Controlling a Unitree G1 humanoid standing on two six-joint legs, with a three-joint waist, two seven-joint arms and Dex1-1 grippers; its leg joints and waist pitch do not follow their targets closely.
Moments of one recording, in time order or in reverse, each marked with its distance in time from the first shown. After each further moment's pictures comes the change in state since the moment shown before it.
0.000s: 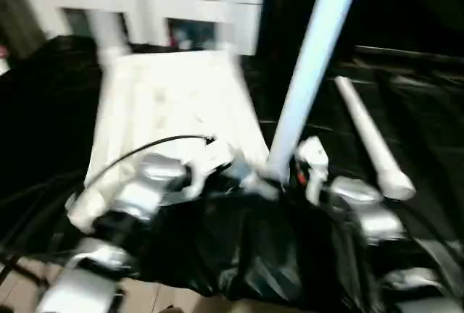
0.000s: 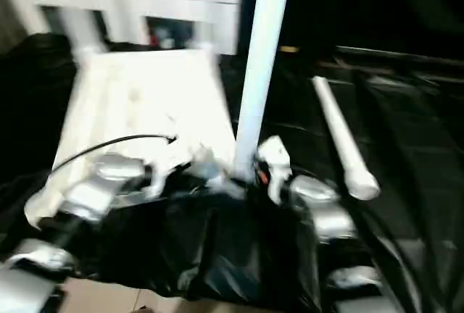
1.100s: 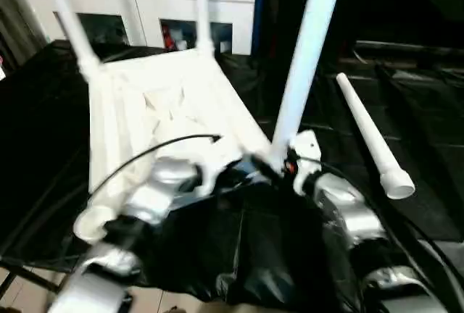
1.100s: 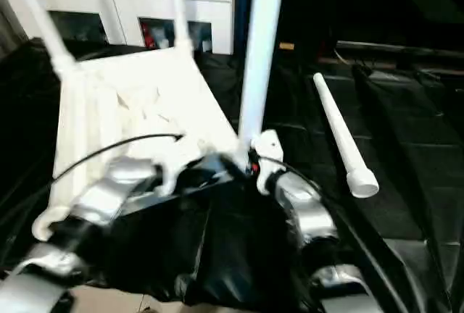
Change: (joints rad) left arm 0.033 0.065 -0.012 -0.051 -0.038 -0.028 -0.144; right arm 0.005 -0.055 0.061 -0.040 0.005 -0.017 0.205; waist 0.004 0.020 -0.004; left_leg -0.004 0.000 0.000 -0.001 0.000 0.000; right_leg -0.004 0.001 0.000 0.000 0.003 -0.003
